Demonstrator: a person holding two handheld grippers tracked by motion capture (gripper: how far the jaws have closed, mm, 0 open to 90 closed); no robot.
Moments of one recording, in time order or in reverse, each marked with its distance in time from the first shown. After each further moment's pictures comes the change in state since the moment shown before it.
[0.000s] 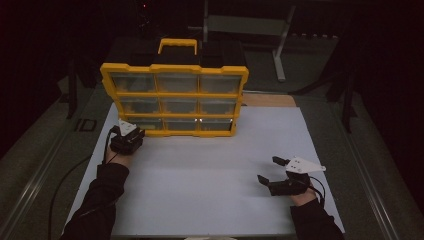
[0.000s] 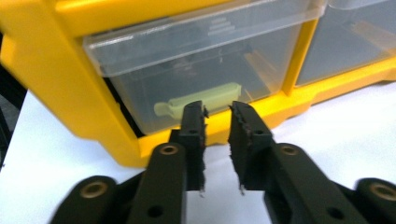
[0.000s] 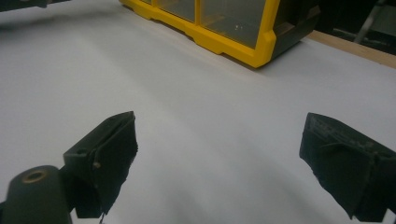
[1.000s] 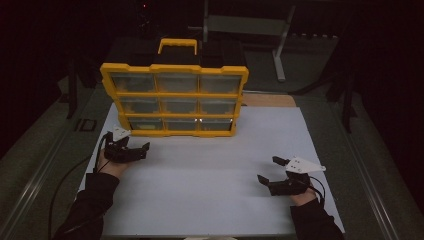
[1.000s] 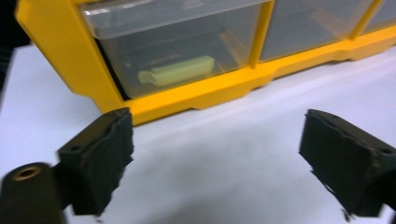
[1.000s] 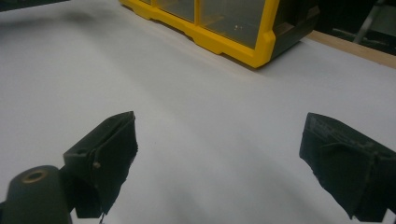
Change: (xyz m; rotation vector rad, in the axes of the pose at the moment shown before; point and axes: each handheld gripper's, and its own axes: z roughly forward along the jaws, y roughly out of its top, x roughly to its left) left arm -0.002 -0.005 -0.034 0.053 -0.101 -0.038; right arm 0.000 0.001 0.000 0.002 -0.002 0.000
